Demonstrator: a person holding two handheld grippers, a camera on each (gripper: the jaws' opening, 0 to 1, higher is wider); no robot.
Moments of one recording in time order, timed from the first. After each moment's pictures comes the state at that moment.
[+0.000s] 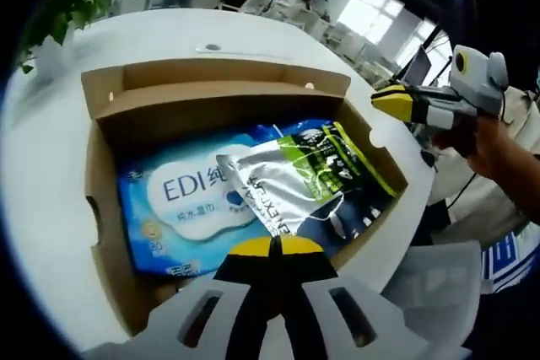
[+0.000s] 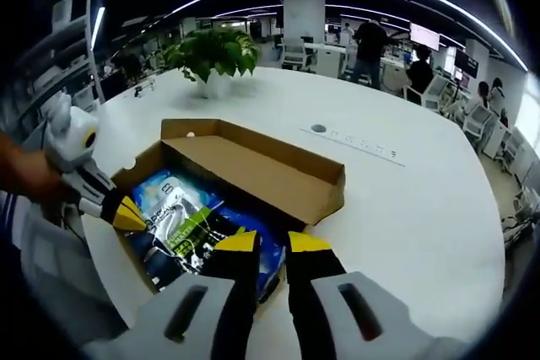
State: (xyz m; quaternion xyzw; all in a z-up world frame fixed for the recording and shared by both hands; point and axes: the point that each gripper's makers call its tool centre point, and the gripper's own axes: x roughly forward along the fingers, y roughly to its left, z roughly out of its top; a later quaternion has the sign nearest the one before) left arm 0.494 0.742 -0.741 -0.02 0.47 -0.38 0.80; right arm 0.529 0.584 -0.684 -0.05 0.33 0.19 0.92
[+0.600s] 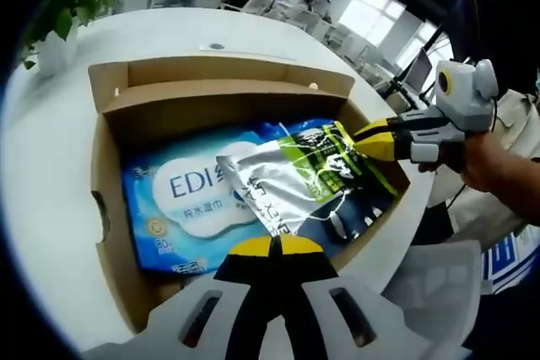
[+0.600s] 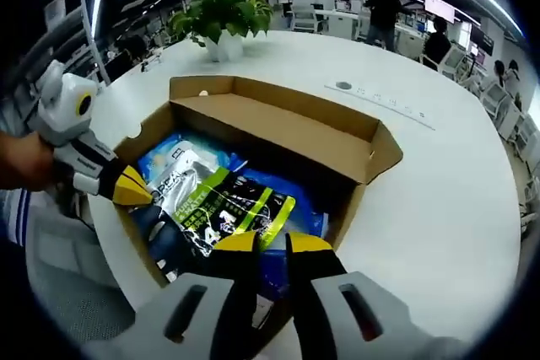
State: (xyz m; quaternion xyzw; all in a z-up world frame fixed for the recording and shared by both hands) left arm 0.495 0.743 -0.743 -0.02 0.47 -0.39 0.79; right arm 0.518 0.603 -0.731 -0.03 0.42 0.20 0.88
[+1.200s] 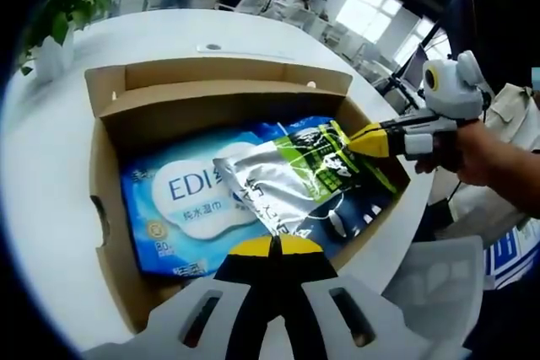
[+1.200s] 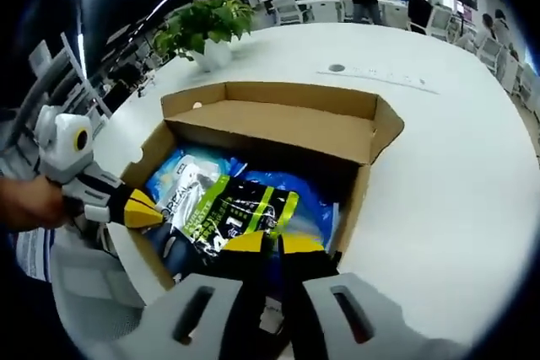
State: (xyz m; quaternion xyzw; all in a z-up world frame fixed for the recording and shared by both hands) left arm 0.496 0.744 -0.744 -0.01 0.47 -0.39 0.79; right arm 0.515 0.609 -0.733 0.08 0.42 0.20 0.88
